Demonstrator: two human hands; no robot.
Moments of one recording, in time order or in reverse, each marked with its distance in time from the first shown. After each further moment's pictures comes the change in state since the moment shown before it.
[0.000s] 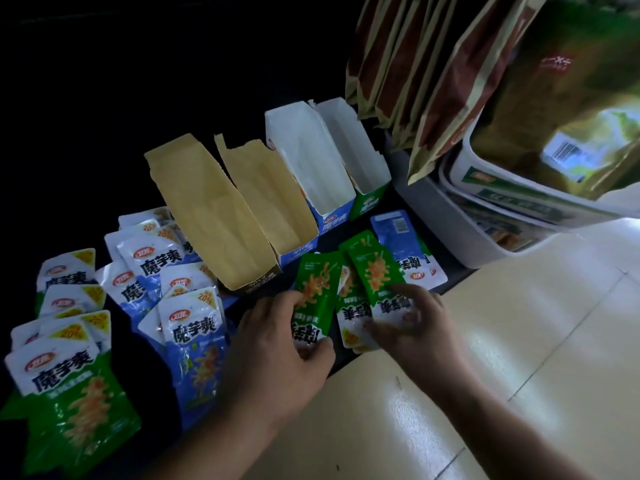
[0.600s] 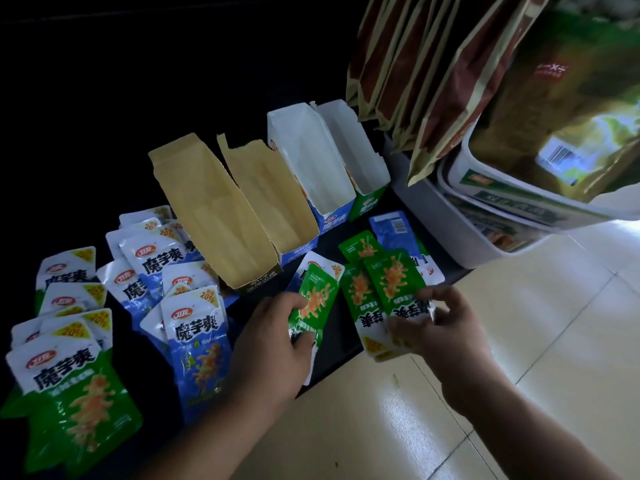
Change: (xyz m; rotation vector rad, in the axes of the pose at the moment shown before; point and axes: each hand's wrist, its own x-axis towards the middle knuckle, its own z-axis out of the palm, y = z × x) left_hand 0.008 -0.018 0.013 -0.234 -0.080 -0.086; right_hand -0.012 -0.023 -0.028 0.427 0.013 0.259
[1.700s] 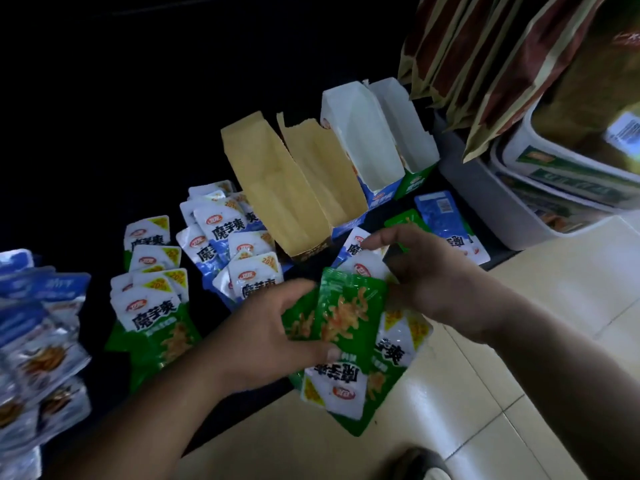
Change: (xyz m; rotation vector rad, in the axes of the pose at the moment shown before) left_hand -0.034 0.002 -0.104 -0.274 -0.429 -0.060; right_hand -0.032 -0.069 0.050 -0.353 -0.726 -0.240
